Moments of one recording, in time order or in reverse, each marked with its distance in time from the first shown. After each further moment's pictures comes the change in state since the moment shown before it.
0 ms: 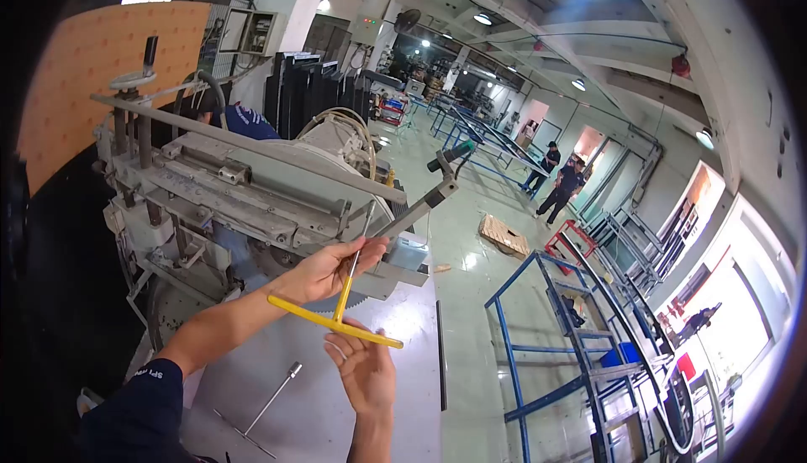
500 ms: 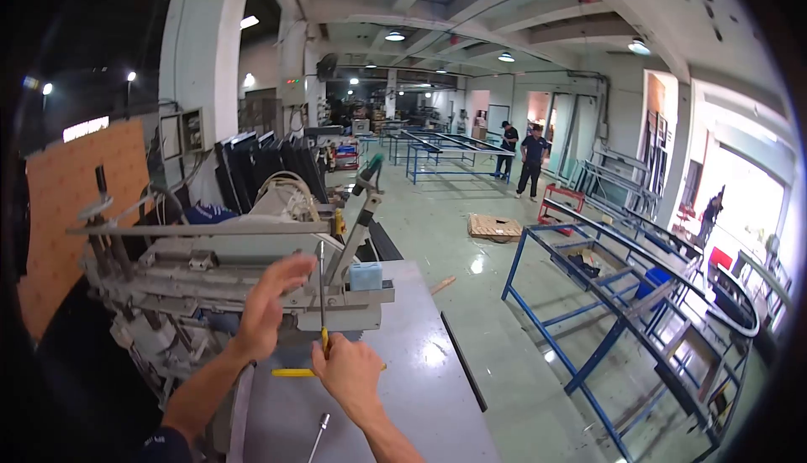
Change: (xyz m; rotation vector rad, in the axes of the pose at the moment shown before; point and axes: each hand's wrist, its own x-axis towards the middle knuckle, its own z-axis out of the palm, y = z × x) left_hand -0.059 -0.004 0.099 1.779 -0.238 0.769; right_hand 0.035 -0.013 0.040 -1.793 0.491 -0.435
